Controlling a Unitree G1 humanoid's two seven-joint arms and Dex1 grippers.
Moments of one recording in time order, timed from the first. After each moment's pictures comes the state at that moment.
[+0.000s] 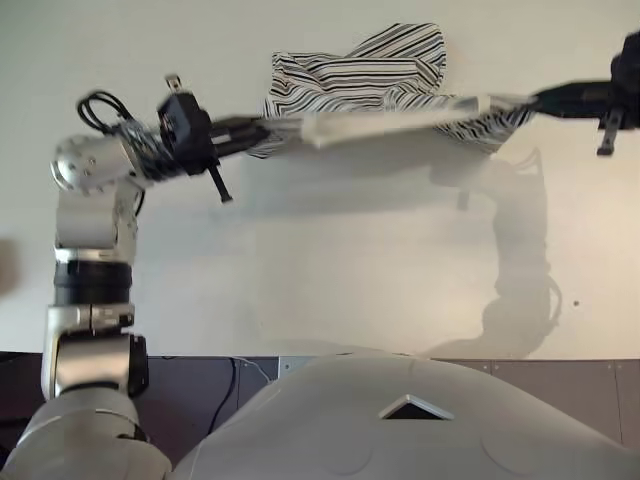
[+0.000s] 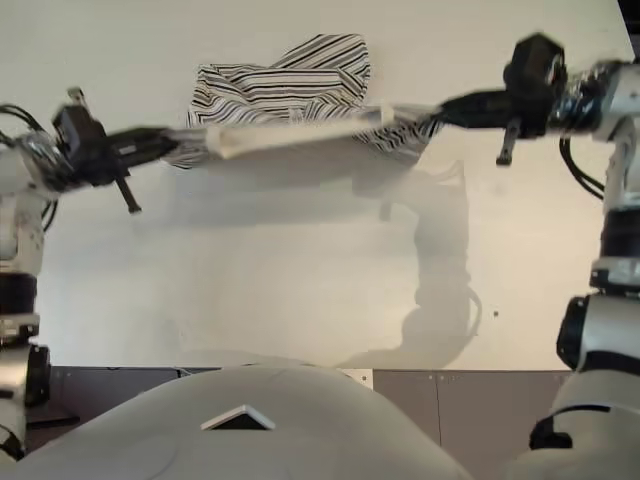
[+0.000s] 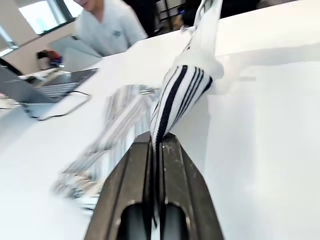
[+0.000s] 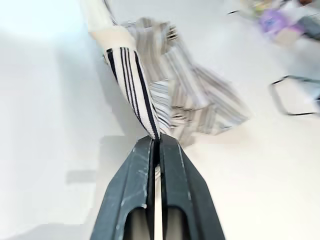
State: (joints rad) left arm -0.10 0.71 -0.03 0.00 -0.41 -0.08 -1.14; right arm -0.47 -0.92 0.09 0.30 0.32 0.06 1.47
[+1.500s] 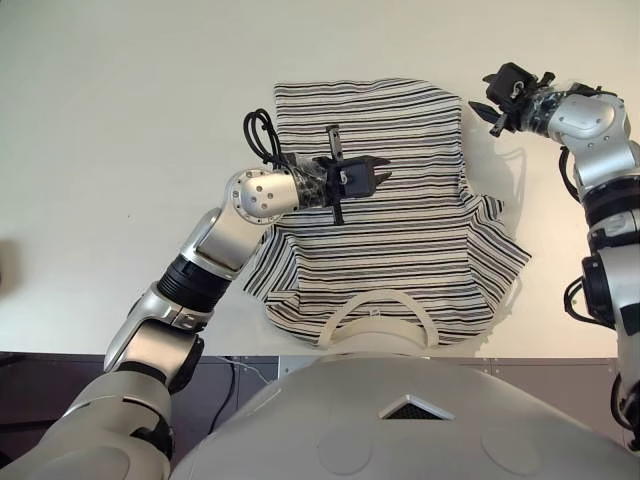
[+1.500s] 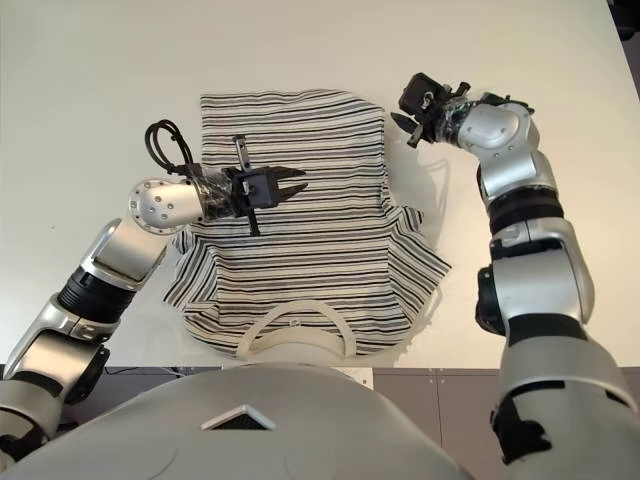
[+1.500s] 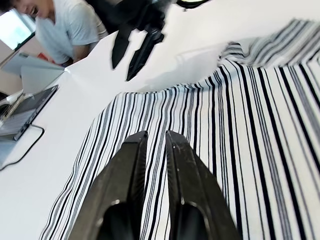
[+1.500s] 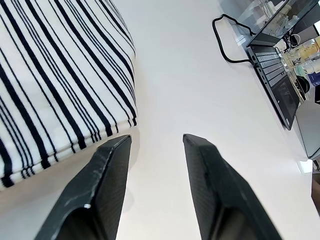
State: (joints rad) left arm -0.29 0.49 -0.54 -0.06 0.12 0.00 -0.70; right arm -0.75 -0.53 0.32 1.04 -0.23 -0.34 0.62
